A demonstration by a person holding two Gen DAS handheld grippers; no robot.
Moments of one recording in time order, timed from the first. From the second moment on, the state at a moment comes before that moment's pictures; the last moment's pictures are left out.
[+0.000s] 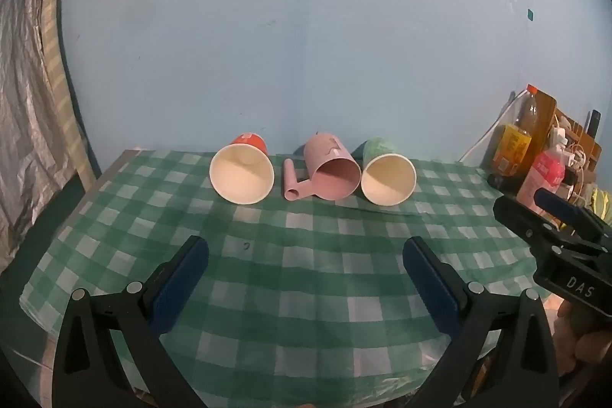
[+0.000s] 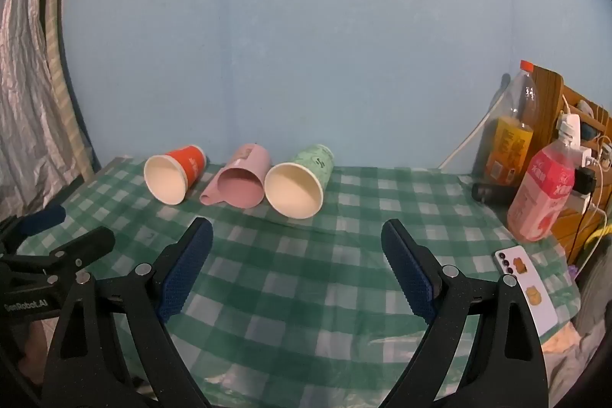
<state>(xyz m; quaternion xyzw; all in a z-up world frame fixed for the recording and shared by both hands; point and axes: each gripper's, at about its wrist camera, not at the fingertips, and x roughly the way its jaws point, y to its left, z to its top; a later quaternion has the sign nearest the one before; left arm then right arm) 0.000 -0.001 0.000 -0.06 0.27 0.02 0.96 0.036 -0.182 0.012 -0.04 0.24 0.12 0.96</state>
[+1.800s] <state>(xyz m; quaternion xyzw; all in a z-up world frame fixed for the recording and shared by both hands) 0.000 -0.001 -0.001 -0.07 0.26 0.01 0.96 0.031 -0.174 0.003 -0.04 0.25 0.13 0.96</state>
